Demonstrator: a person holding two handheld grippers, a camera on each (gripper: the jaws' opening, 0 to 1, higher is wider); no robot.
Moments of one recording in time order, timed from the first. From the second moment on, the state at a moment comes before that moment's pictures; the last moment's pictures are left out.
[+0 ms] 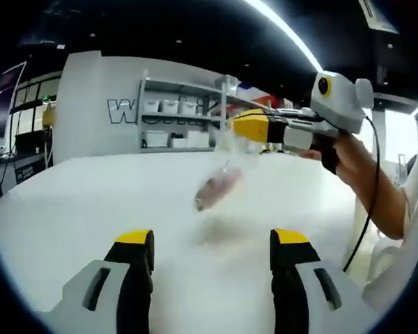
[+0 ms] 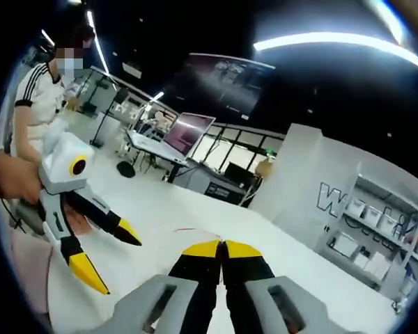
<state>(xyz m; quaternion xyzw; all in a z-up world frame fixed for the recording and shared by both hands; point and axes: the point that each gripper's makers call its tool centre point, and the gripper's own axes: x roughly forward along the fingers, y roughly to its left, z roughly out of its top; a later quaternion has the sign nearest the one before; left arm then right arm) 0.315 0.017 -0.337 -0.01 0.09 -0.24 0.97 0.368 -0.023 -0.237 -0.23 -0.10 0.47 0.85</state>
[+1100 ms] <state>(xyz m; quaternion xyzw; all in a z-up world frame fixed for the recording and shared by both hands) 0.315 0.015 -0.338 -0.02 0.09 -0.24 0.97 0.438 -0.034 -0.235 -0.22 -0.07 0.45 0.86</state>
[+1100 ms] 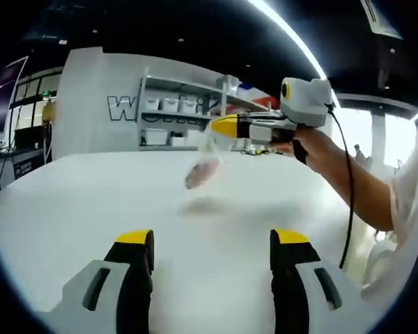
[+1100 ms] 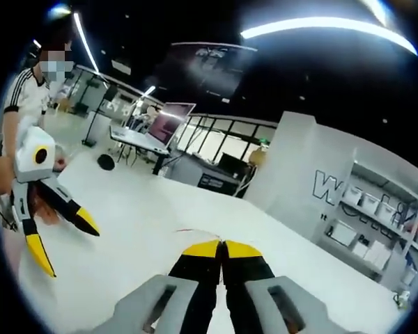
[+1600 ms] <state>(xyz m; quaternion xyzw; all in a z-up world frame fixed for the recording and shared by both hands) 0.314 0.014 -0.338 -0.02 0.10 -0.24 0.97 0.486 -0.034 -0.232 -0.22 -0.06 0.44 0.87</state>
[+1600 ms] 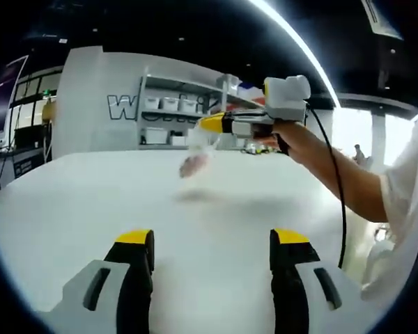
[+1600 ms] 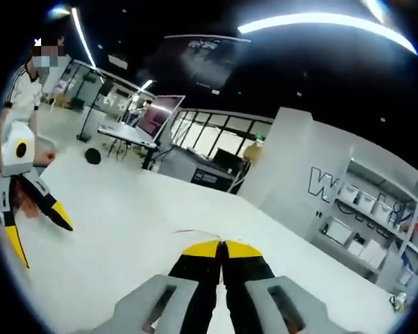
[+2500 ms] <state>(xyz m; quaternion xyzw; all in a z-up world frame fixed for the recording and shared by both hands) 0.312 0.016 -0.342 -0.03 0.10 -0.25 0.96 0.596 -0.024 -0.255 -0.25 -0.02 0.38 0.89</state>
